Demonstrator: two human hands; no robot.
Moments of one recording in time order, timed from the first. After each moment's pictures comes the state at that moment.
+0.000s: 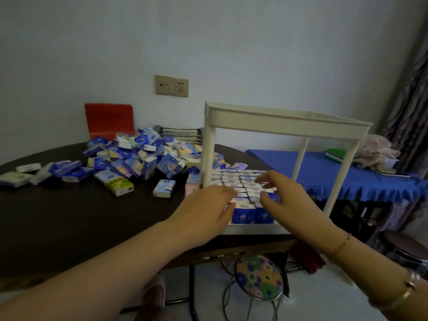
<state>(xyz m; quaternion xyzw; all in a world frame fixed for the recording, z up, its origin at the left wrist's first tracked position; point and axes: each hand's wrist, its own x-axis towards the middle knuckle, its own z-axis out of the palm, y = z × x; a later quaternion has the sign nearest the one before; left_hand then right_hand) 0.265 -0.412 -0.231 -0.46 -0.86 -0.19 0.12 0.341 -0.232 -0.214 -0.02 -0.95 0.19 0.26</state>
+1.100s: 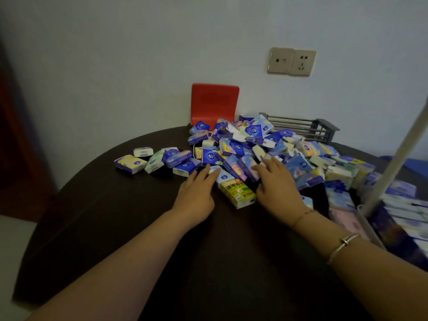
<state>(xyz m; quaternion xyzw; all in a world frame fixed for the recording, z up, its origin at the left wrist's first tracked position) 0.008 -0.627 -0.318 -0.14 -0.96 -0.22 0.05 0.014 -0.434 -0.299 0.09 -0.97 0.05 0.21</state>
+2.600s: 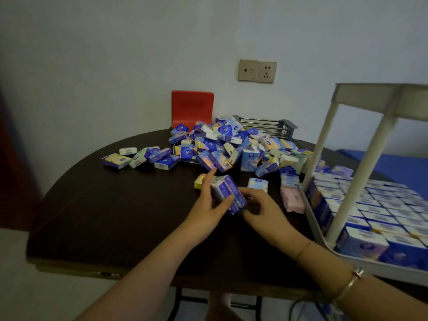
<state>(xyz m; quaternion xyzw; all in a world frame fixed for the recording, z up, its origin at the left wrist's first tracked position) 0.121 -0.565 -0.324 -0.21 -0.74 -0.64 -0.01 0.140 -0.402 -0.321 0.12 -0.88 0.44 0.14</state>
